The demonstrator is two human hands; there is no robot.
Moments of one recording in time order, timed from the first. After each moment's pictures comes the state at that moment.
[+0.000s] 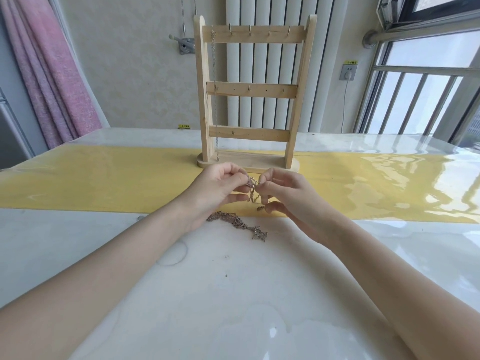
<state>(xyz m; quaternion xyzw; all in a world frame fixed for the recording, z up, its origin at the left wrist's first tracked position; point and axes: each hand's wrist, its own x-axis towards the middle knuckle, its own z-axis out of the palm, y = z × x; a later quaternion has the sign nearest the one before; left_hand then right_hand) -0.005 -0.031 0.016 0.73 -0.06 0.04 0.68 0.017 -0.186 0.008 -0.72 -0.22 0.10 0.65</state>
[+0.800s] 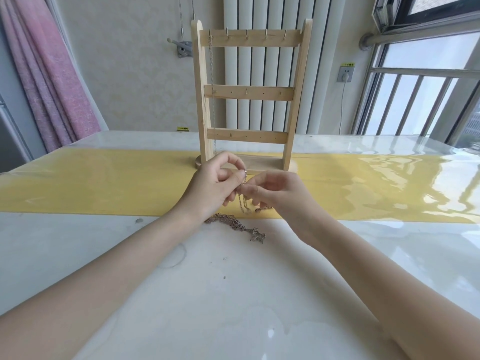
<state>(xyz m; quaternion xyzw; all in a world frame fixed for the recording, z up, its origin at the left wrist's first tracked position) -0.004 -0.029 0.014 0.80 -0.12 0.18 0.56 0.012 -0.178 0.009 -0.72 -0.24 0.04 0.64</state>
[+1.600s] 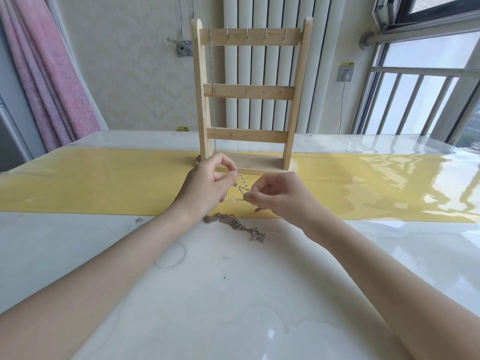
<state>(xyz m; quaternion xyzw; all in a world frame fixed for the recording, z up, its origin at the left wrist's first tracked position) -0.001 -0.021 0.012 0.84 -0.07 0.19 0.50 0.011 -0.182 0.013 -0.80 -0.24 0.02 0.55</state>
